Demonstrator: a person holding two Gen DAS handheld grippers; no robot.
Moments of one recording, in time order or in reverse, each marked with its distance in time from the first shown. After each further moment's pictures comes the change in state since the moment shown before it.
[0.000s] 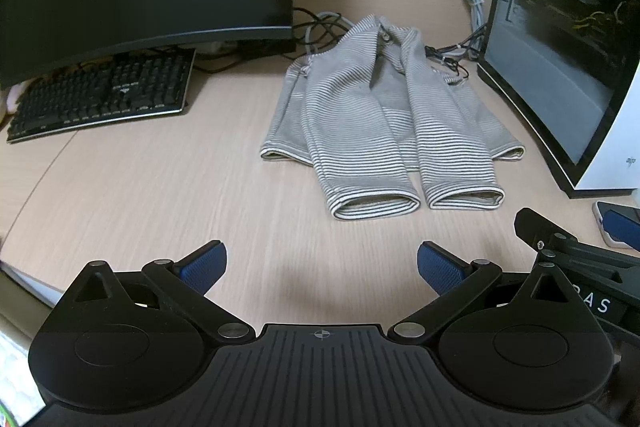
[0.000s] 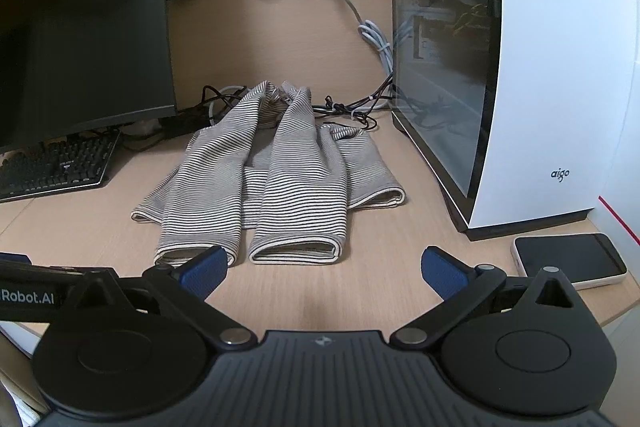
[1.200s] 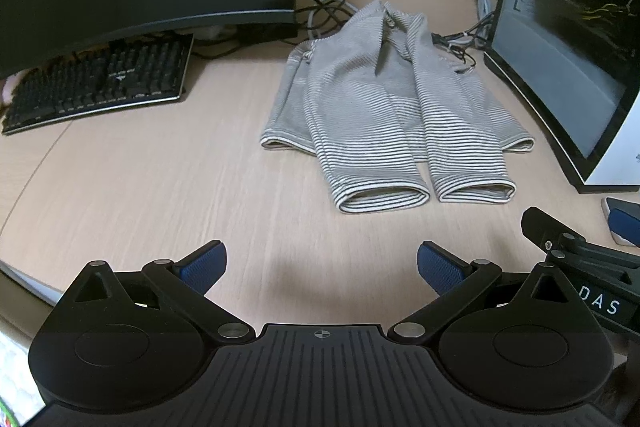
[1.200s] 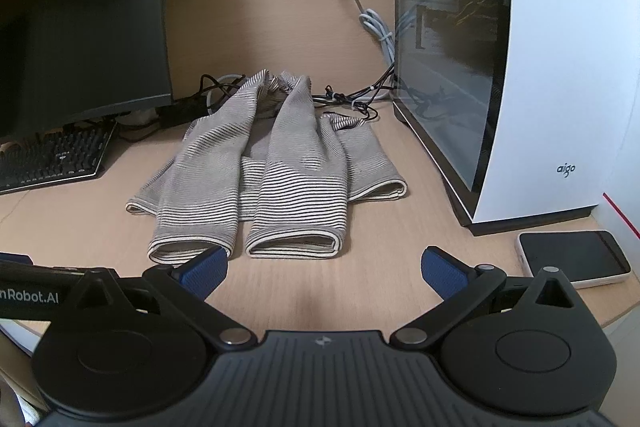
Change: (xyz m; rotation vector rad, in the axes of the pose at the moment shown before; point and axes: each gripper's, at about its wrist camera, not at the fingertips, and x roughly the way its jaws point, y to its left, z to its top) left arm 0.018 0.004 0.004 -0.006 0.048 -0.001; right arm 0.017 0.005 -0.002 -0.008 0.036 -0.006
